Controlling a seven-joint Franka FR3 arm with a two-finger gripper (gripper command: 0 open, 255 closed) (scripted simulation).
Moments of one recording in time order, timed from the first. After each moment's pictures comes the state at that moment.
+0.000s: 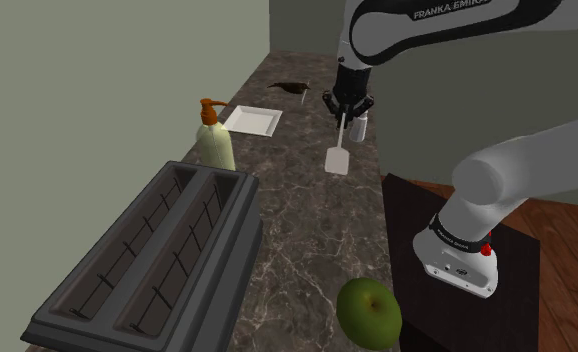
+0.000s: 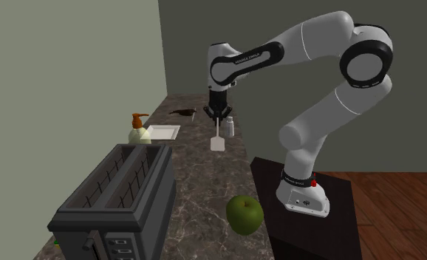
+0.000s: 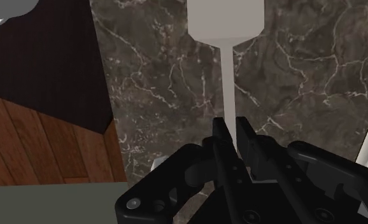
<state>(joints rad) -0.47 -0.65 0.48 -2.55 0.25 1.98 0.95</state>
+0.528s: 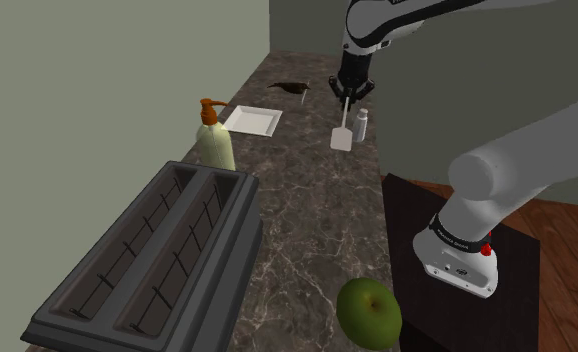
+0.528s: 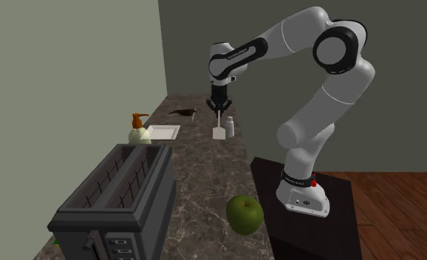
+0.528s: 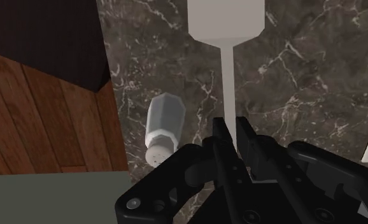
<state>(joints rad) -0.60 -0.46 0.39 -2.44 0.14 2.05 0.82</state>
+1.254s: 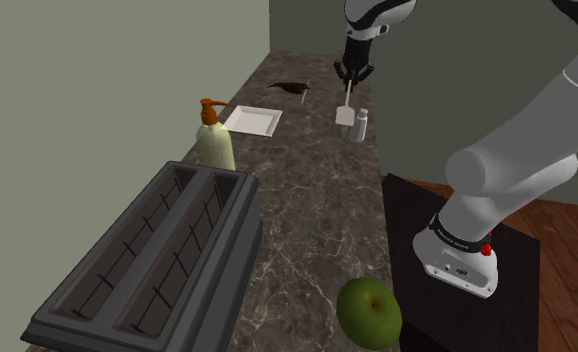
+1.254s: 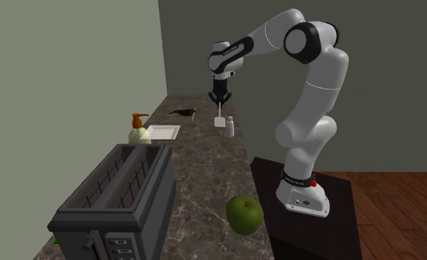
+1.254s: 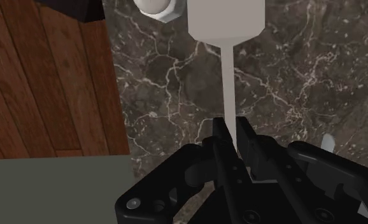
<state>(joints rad) -0.72 -0.15 0.31 -2.17 0.00 2.08 0.70</state>
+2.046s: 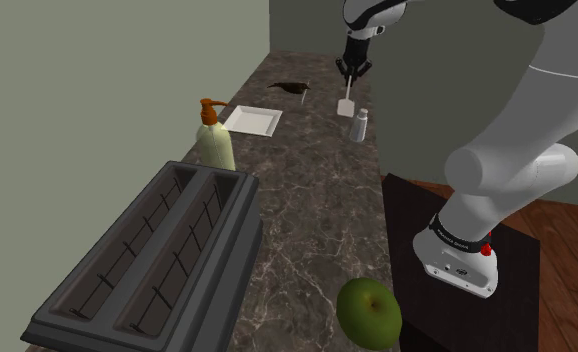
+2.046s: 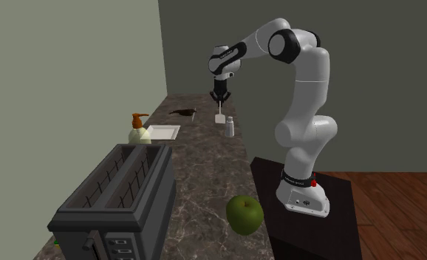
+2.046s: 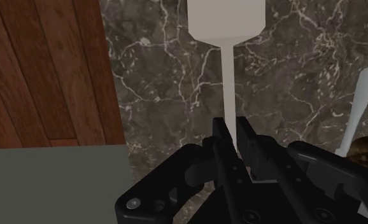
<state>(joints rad) -0.77 0.12 0.27 -1.91 -0.08 2.08 0.64</state>
